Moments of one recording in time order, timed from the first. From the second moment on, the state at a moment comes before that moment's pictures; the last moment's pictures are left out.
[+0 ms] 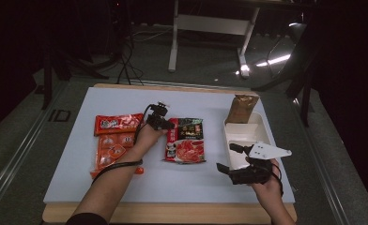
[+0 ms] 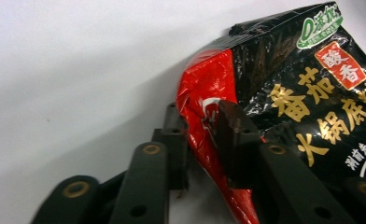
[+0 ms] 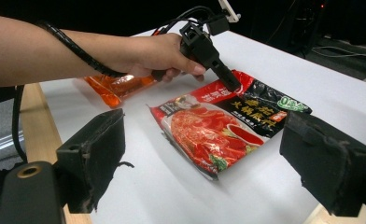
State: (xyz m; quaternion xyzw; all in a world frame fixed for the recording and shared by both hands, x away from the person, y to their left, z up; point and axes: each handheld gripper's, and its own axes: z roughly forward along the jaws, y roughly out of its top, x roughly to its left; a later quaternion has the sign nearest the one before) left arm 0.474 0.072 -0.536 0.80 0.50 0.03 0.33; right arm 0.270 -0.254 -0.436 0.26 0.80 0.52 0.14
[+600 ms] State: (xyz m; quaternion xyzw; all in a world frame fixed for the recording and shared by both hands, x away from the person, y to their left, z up) left arm 0.457 0.070 -0.509 0.77 0.49 0.06 0.40; right arm 0.269 -0.260 -0.430 0.27 0.79 0.52 0.17
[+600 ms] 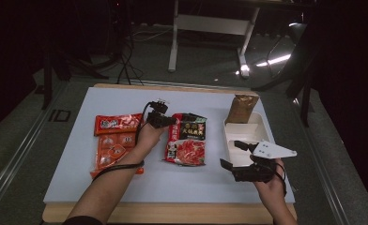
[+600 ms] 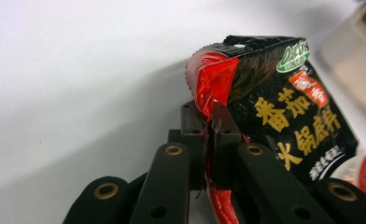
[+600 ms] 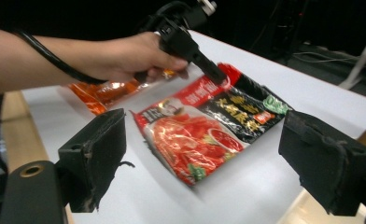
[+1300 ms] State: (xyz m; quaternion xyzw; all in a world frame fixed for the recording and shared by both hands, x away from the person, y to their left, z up) left arm 0.400 0.065 -0.457 0.76 0.39 0.10 0.52; right arm 0.266 -0.264 -0.416 0.28 0.79 0.52 0.20
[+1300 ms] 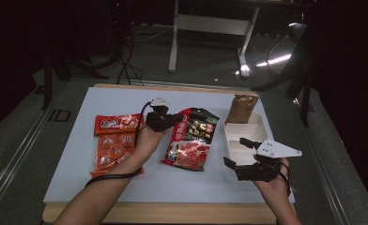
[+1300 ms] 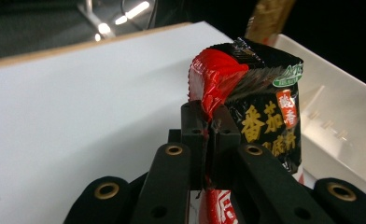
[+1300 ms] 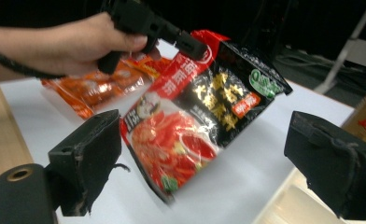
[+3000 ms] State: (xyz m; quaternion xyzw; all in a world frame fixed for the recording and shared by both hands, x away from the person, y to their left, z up) left arm 0.337 0.063 -0.423 0.69 0.26 0.06 0.68; right arm 0.304 -0.249 -0.375 0.29 0.78 0.53 0.15
